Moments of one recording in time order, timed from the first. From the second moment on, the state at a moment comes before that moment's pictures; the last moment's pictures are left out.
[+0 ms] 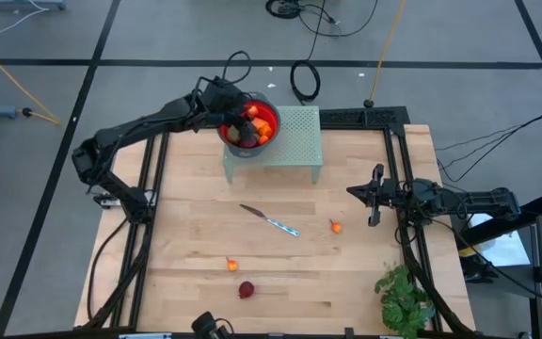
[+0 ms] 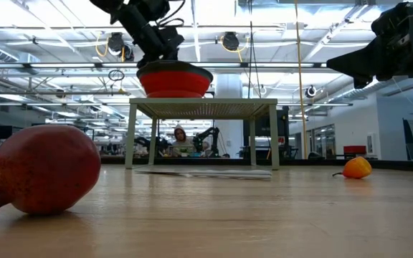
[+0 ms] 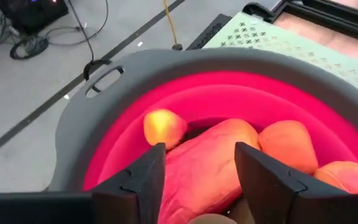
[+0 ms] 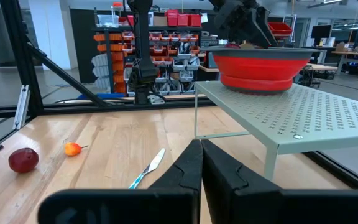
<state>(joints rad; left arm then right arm) 0.58 1.54 1.38 -0.50 -0.08 -0.02 0.03 0.09 0.05 0.08 0.19 0.01</state>
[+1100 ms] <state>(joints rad) -0.13 1.36 1.52 -0.66 -0.12 -0.58 0.03 0.09 0.05 0.08 0.18 0.01</state>
